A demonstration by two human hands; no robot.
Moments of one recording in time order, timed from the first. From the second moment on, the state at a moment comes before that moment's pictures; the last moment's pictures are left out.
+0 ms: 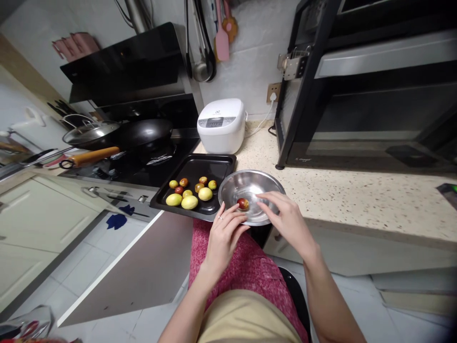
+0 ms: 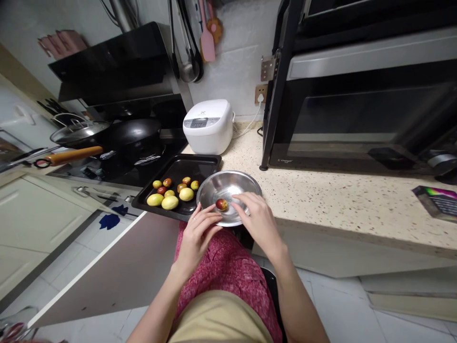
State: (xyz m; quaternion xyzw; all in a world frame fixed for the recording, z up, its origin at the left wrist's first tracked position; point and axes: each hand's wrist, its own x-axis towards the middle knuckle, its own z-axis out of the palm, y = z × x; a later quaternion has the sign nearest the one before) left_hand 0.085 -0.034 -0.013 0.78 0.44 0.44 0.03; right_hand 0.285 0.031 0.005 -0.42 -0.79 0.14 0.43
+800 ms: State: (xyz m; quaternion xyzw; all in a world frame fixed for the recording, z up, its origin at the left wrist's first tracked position) left_hand 0.024 0.078 0.037 0.74 0.66 0.08 0.01; right_hand 0.272 -0.004 -0.031 -0.29 -0.80 -0.01 0.52
